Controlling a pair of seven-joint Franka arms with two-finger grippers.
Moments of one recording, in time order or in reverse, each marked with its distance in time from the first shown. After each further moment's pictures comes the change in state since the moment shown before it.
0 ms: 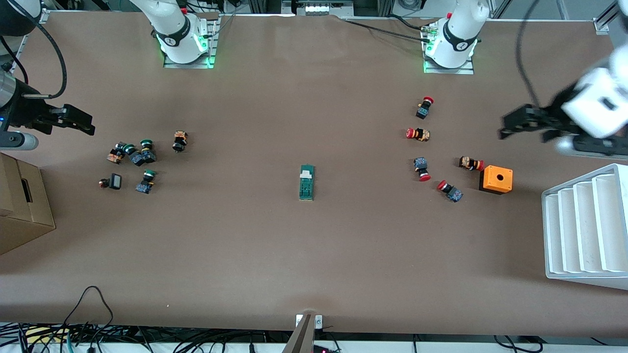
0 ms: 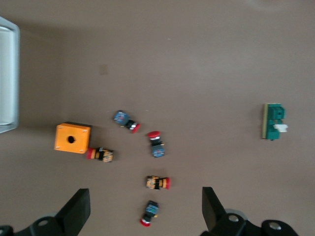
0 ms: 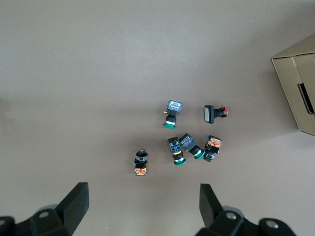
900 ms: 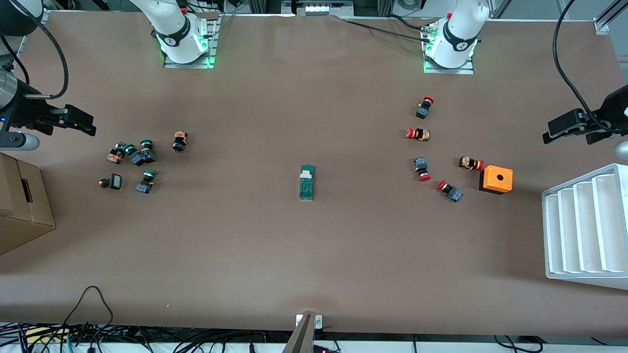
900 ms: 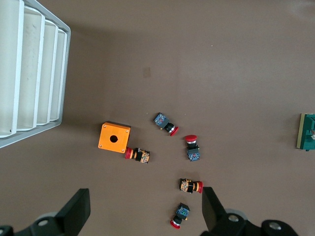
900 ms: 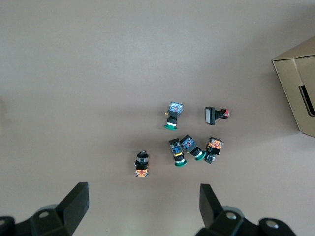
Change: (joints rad) left arm 0.031 -0.001 0.173 0.002 0.025 -0.019 0.153; right arm 0.002 0.000 0.003 -0.001 0.001 0.007 0.002
